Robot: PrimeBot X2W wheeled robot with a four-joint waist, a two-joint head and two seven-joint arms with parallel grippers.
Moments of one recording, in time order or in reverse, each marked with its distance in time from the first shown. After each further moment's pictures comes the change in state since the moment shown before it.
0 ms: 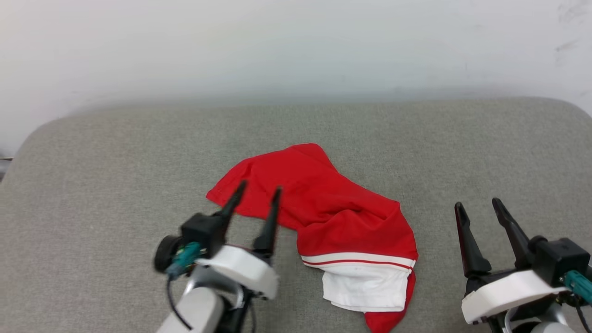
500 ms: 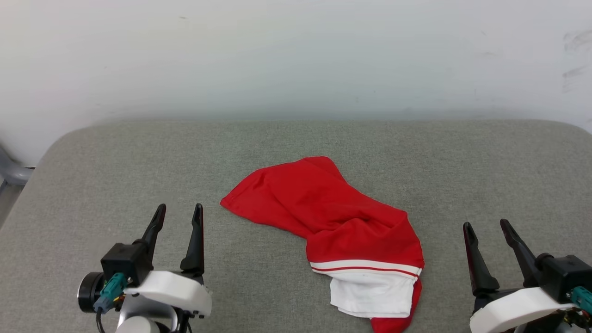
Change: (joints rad) left arm 0.174 0.157 0.178 -0.101 -0.039 0.080 -0.016; right arm 0.080 0.000 -0.031 -0.027 0.000 0.000 0.035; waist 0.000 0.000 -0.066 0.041
